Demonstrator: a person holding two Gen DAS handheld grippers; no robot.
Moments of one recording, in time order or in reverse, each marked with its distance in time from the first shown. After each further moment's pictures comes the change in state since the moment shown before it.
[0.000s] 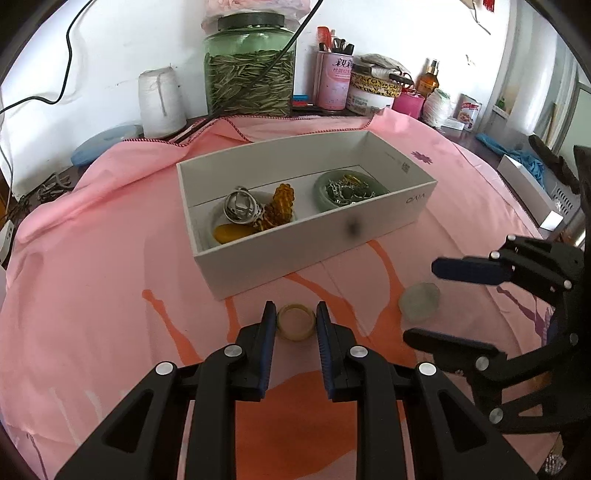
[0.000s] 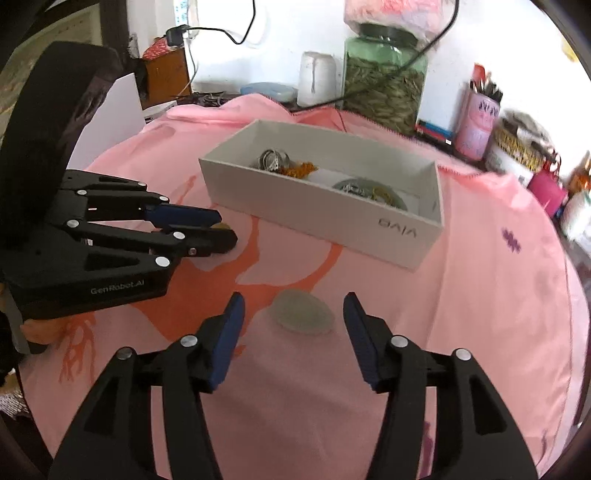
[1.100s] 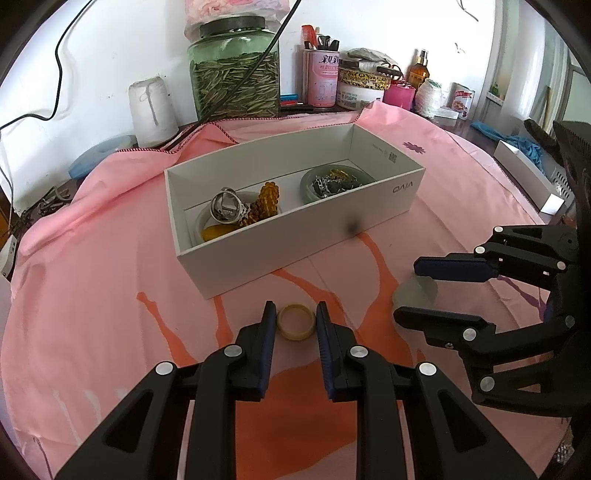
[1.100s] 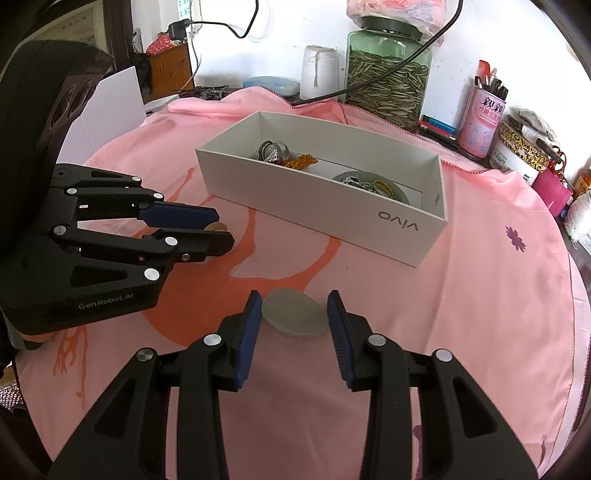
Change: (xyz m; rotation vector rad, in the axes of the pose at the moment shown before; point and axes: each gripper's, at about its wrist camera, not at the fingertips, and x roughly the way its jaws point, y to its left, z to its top) left arm 0.001 -0.012 -0.002 0.059 -0.002 0.030; right arm 0.007 -0.004 -0.003 -0.006 0.022 0.016
